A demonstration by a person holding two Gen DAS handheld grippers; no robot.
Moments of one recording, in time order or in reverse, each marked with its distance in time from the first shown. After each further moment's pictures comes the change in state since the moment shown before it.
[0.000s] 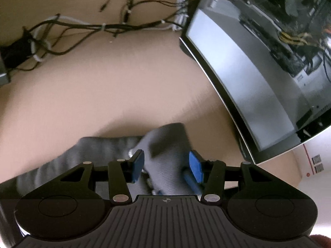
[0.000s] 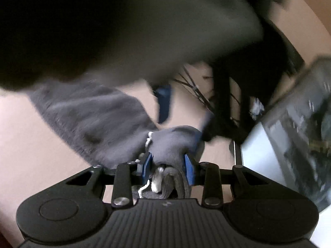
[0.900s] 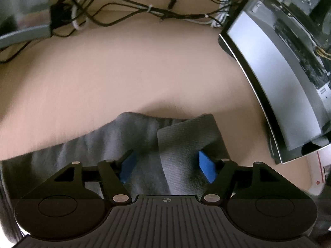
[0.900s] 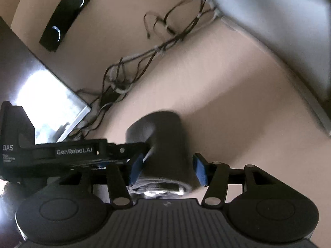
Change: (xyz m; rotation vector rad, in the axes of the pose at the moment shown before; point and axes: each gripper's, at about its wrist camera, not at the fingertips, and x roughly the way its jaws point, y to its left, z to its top) left arm -0.005 0.064 -0.024 -0.168 0.015 0.026; right arm 0.059 -0.110 -0.076 1.334 0.145 0.591
